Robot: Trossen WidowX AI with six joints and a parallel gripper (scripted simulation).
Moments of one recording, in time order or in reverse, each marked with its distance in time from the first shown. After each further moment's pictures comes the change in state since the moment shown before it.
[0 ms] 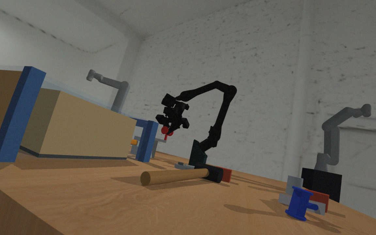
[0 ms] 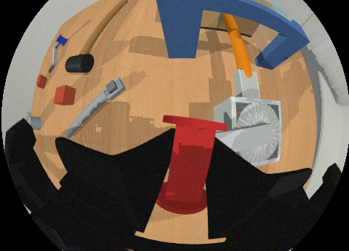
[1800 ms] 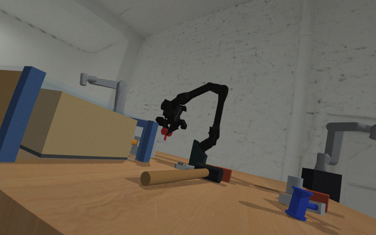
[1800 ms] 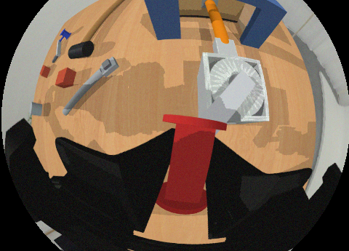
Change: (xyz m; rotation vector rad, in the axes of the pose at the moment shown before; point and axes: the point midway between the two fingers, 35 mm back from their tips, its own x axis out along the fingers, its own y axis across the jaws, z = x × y) arm -0.024 -0.042 -0.053 0.010 -0.005 0.015
